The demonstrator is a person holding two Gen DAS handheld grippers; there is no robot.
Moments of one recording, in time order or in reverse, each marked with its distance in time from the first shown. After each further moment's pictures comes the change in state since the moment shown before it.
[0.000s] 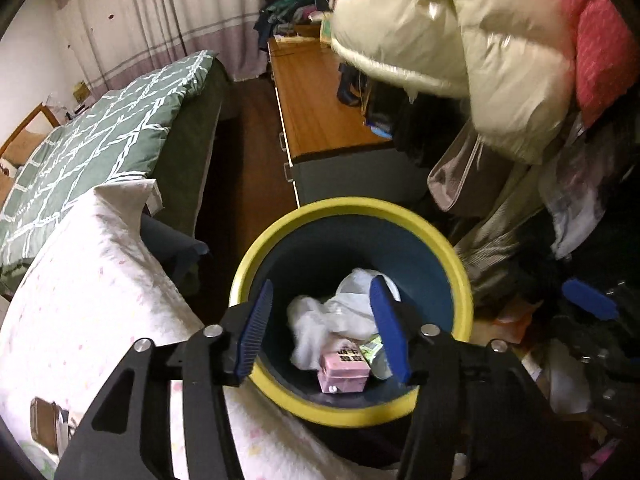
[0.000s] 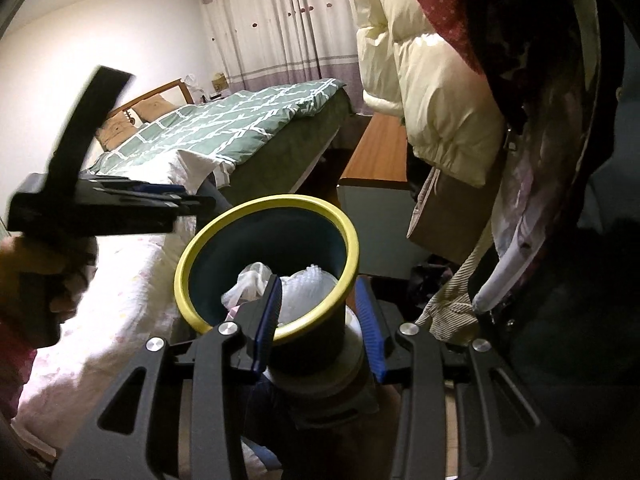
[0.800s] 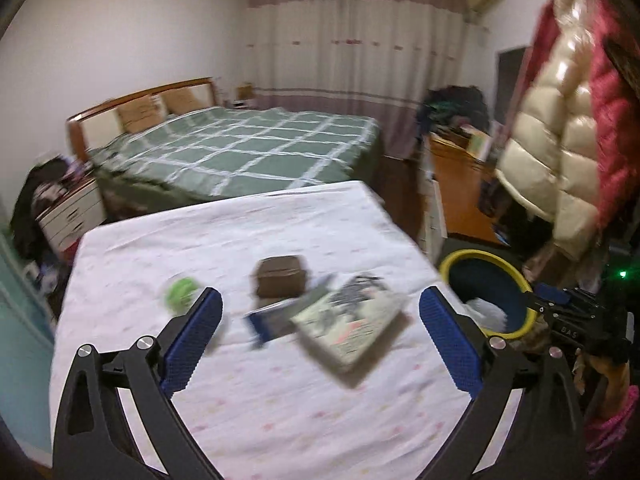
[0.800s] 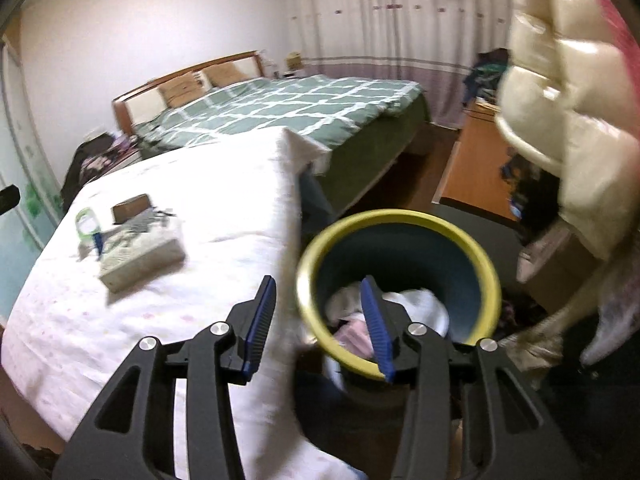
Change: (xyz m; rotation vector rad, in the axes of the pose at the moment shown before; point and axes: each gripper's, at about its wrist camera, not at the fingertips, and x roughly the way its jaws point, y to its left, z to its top) left arm -0.267 0.175 -0.214 -0.465 -0.303 0.356; right arm 0.020 0.140 0.020 -0.225 0.043 0.180
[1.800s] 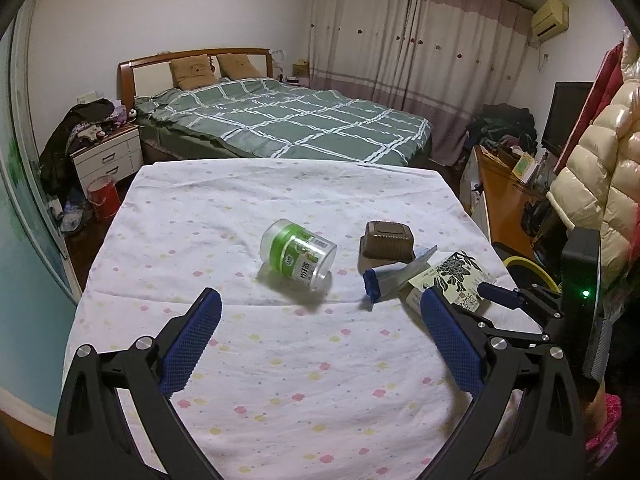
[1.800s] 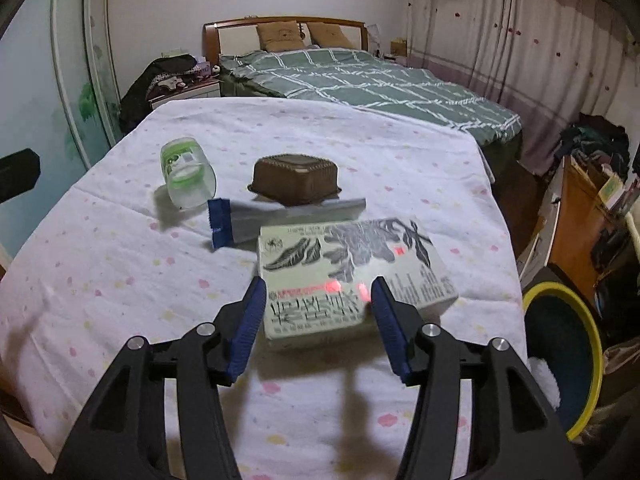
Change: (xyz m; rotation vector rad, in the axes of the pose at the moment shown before) left arm 0.011 0.095 -0.045 -0.170 0.055 0.077; right arm 0.088 0.216 0.014 -0.323 0.099 0.136
